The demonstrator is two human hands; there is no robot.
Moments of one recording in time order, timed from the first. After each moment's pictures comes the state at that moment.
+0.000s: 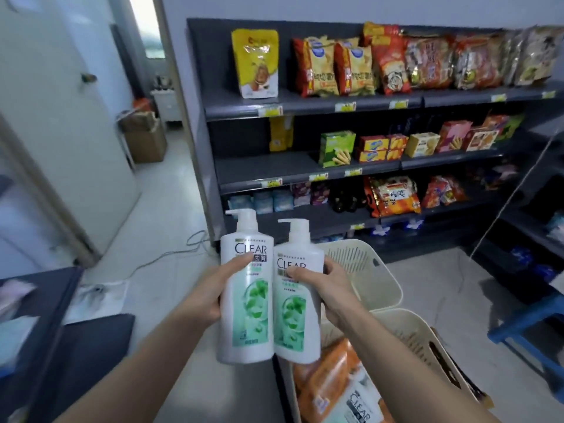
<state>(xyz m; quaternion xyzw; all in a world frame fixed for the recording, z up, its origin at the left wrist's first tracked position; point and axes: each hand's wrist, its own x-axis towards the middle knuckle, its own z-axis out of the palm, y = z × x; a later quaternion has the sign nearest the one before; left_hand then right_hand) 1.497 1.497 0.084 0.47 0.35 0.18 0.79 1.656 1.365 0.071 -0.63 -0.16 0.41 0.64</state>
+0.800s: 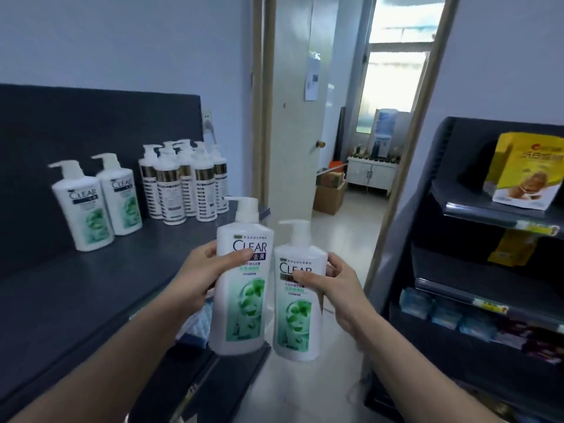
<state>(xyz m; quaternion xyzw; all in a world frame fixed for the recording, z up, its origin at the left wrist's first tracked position) 1.176 1.643 0.192 0.47 0.45 0.53 0.55 1.410 1.649 0.163 -0.47 -0.48 0.53 0.52</state>
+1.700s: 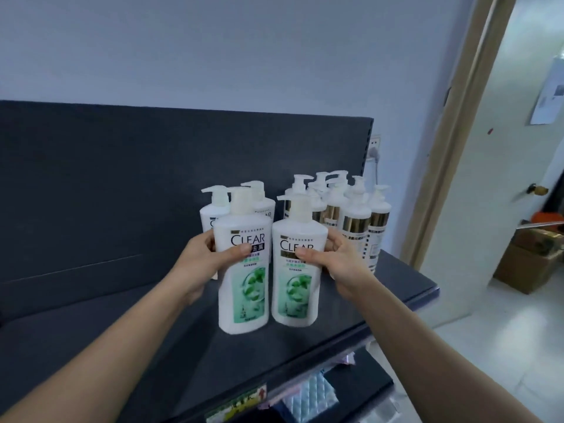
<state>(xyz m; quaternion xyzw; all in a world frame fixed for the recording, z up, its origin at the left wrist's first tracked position) 0.957 1.769 0.213 0.38 0.59 0.66 0.27 1.137 1.927 0.206 -0.23 -0.63 0.66 0.34</state>
